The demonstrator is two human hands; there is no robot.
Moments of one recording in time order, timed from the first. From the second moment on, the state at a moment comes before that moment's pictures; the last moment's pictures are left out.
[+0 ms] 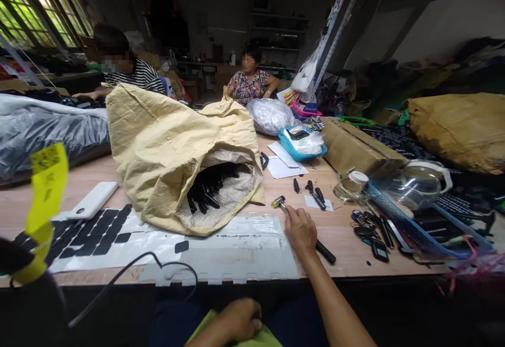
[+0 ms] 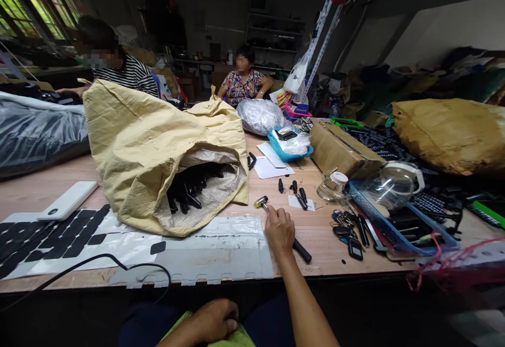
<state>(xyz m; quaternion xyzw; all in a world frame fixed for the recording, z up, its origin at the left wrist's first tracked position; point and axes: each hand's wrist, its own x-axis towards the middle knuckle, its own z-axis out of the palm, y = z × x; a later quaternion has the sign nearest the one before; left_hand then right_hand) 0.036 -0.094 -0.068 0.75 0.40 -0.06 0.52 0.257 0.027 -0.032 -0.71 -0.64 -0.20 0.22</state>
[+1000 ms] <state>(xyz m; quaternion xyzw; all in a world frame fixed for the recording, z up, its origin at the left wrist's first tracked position) -0.026 0.071 0.033 0.71 0.69 0.16 -0.01 0.252 0.027 -0.027 -0.72 -0.64 -0.18 0.21</state>
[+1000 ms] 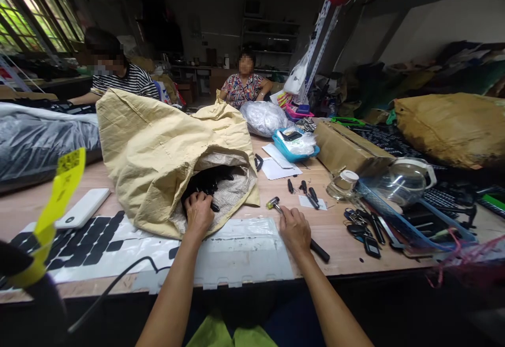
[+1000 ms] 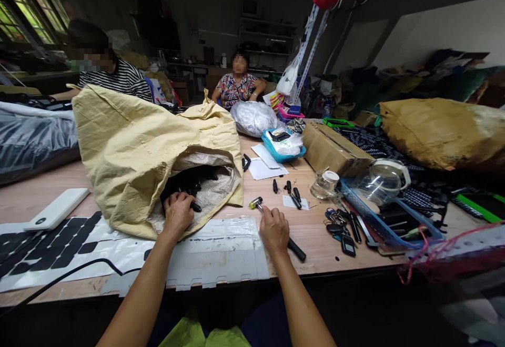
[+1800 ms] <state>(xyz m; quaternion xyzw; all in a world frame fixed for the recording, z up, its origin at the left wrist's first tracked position) -0.023 0.061 0.045 0.71 0.66 0.27 0.03 0.251 0.027 -0.024 -0.72 -0.64 -0.18 0.20</state>
